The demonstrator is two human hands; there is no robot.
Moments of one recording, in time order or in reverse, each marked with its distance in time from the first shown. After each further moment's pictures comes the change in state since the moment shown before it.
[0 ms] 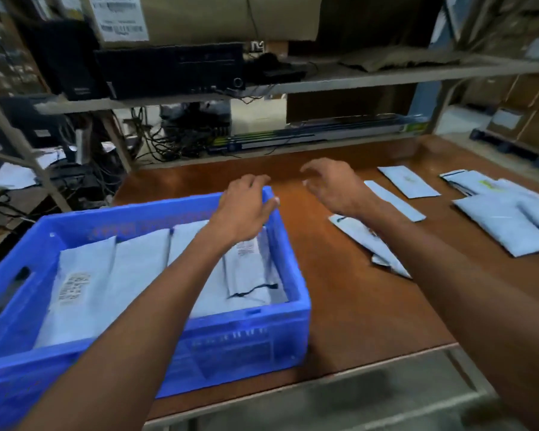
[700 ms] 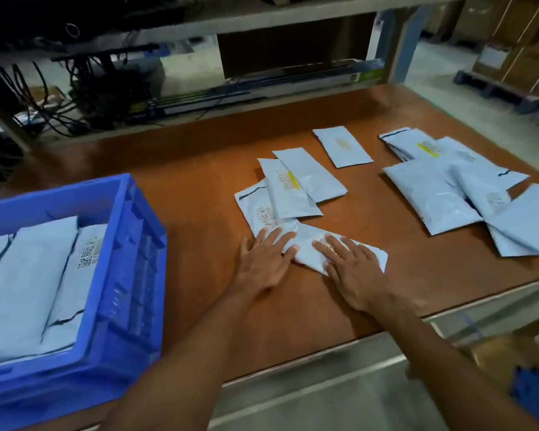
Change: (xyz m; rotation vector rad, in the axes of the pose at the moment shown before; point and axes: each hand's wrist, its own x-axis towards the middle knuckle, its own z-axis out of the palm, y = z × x) left_hand 0.030 0.205 0.271 0.024 -0.458 -0.122; right_hand -0.212 0.299 0.055 -0.218 -0.303 0.177
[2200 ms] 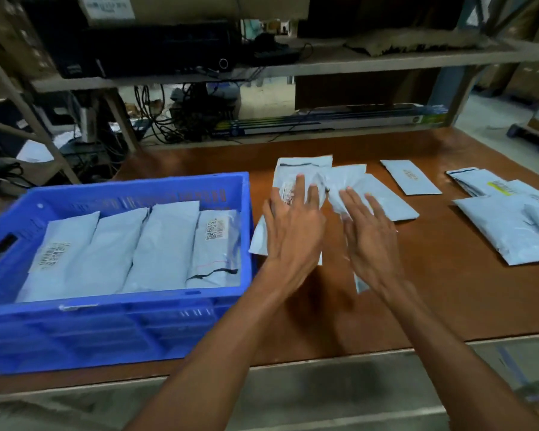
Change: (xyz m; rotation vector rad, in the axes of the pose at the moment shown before) left_hand -0.131 -0.042 -0.147 0.113 0.623 -0.122; right_hand 0.019 -0.203 -0.097 0.278 0.475 -0.021
